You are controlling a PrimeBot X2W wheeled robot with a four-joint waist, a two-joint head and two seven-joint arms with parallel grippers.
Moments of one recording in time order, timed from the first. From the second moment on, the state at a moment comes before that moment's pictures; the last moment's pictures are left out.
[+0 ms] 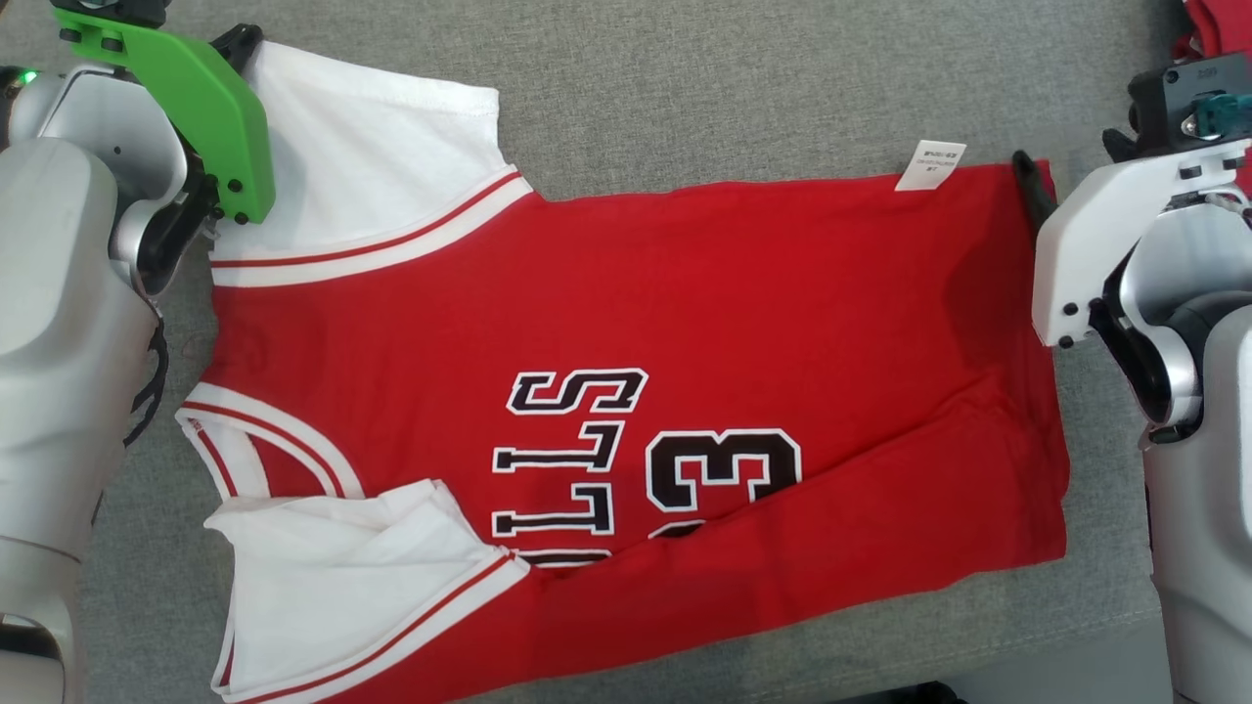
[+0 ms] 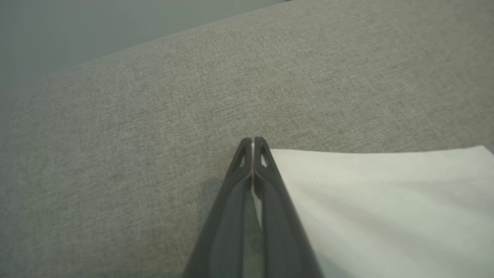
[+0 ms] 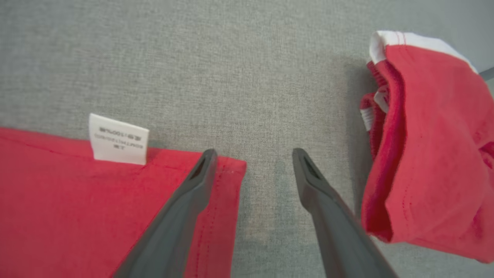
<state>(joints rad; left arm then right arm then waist) -1.10 0.39 -0.58 0.76 -0.63 -0.13 0.30 -0.55 -0.16 -0.05 -0.08 0.00 0.13 0.77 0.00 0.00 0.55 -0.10</state>
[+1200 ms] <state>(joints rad) -1.08 0.40 -0.59 0.69 -0.67 -0.10 0.31 -0.61 -0.27 0.07 0.00 0.14 0.13 0.92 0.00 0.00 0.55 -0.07</state>
